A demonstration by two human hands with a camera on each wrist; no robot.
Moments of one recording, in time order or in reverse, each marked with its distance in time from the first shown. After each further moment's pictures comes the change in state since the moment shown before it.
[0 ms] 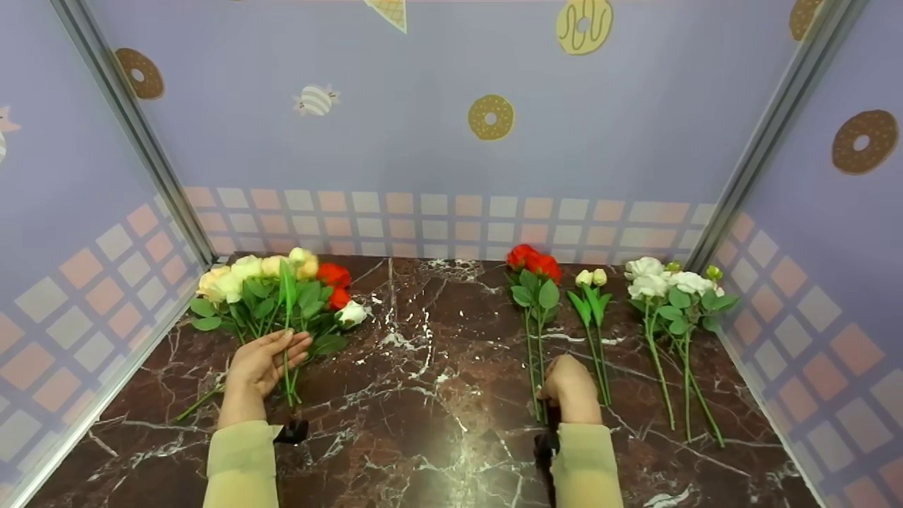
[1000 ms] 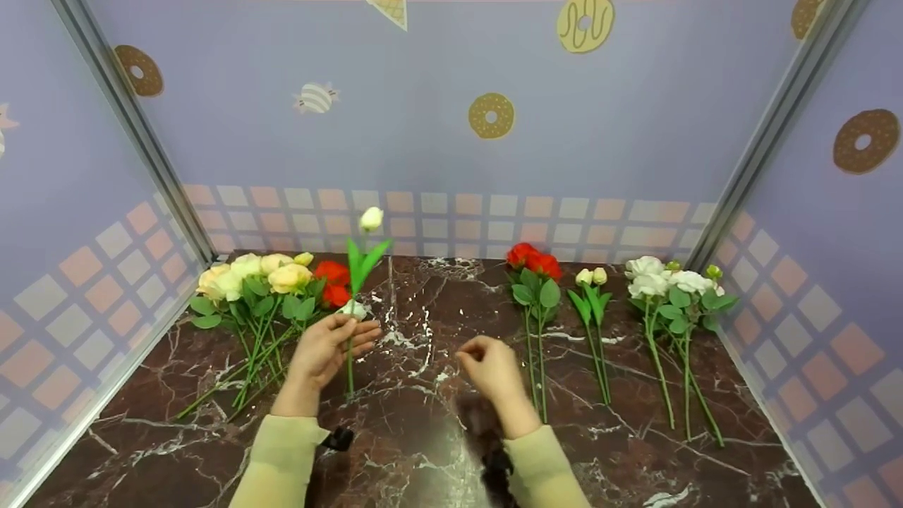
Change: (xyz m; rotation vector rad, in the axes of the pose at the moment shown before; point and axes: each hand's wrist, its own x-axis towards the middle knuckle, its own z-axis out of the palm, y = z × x) left_hand -0.017 -0.013 0.102 -0.066 -0.238 0.119; right_hand -0.022 -0.089 0.073 0.254 0.269 -0.448
